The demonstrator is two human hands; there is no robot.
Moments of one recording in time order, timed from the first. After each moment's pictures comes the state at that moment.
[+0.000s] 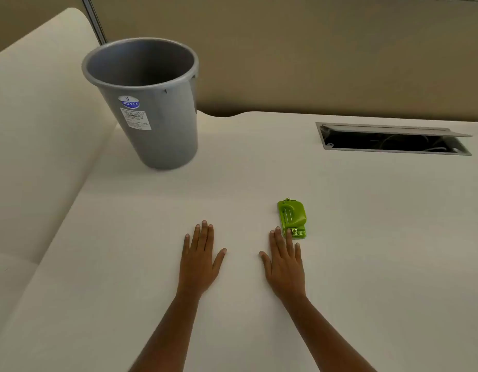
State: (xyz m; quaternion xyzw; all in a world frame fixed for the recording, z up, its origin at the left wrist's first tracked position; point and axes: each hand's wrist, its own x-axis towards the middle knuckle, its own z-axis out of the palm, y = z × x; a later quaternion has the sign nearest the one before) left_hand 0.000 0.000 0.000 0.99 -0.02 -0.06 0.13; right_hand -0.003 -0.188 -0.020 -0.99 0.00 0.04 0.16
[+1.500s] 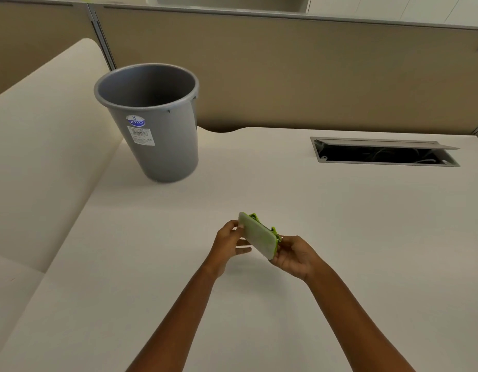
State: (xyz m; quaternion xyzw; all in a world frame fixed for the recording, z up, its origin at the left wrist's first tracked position) left_hand 0.036 -0.049 0.070 0.65 0.14 -0.18 0.73; right_hand 0.034 -0.204 0.075 -0.31 0.32 0.28 0.85
